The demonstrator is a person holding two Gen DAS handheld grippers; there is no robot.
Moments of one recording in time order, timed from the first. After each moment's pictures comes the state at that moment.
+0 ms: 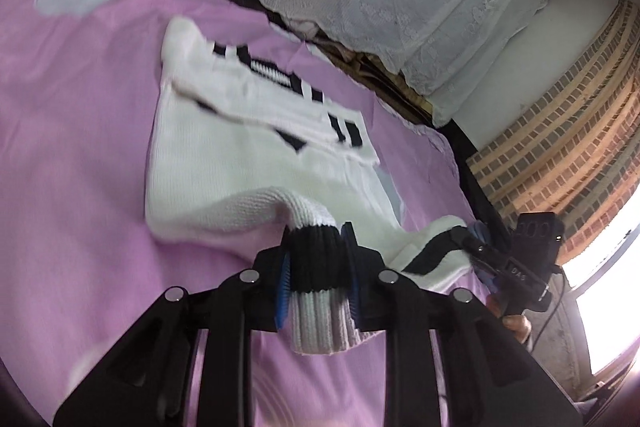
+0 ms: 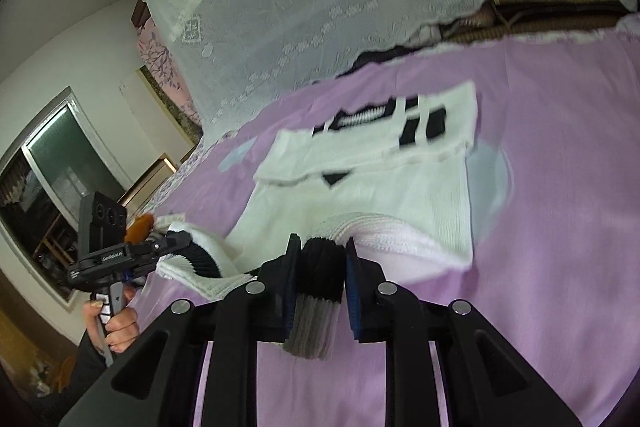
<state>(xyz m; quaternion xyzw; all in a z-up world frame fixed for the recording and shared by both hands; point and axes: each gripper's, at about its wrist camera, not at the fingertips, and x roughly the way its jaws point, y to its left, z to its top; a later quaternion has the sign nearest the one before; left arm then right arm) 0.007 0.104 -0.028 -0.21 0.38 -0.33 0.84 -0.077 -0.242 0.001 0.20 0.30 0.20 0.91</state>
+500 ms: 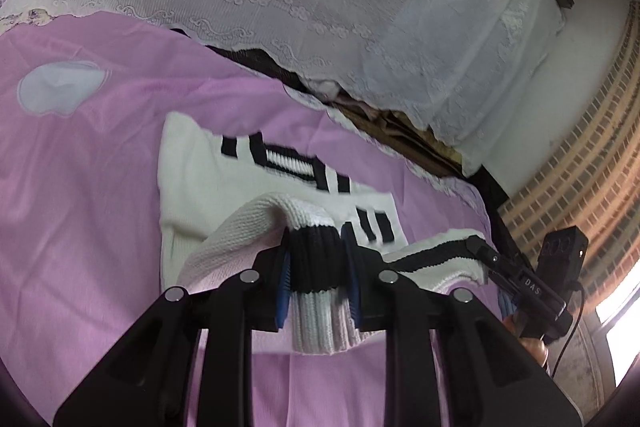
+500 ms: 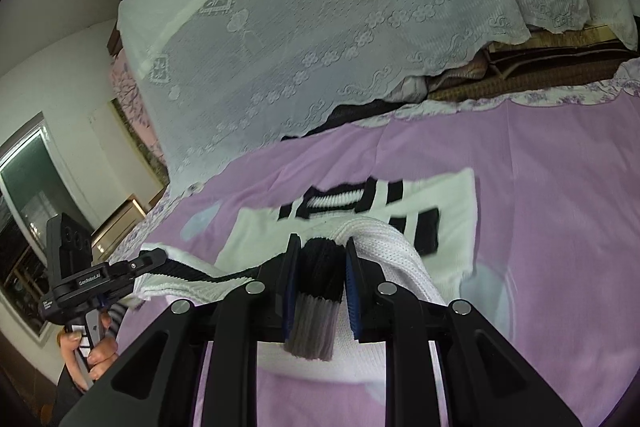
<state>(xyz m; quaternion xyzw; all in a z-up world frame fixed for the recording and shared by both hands) 0.101 0.095 0.014 -0.20 0.33 -0.28 0.88 0.035 -0.243 0.038 0.20 0.25 0.14 0.94</state>
